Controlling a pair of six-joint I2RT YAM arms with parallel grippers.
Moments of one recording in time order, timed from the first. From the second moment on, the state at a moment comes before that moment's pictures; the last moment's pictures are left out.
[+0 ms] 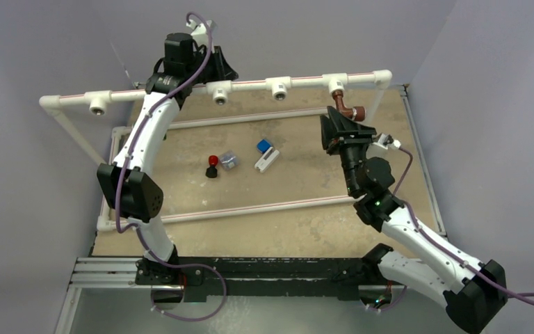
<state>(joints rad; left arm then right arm) -0.22 1.82 1.92 -0.48 0.42 -0.32 0.61 0.90 0.65 0.49 0.52 1.67</state>
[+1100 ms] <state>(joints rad) -0.22 1.82 1.93 -0.48 0.42 -0.32 0.64 0.57 0.77 0.06 0.54 0.63</state>
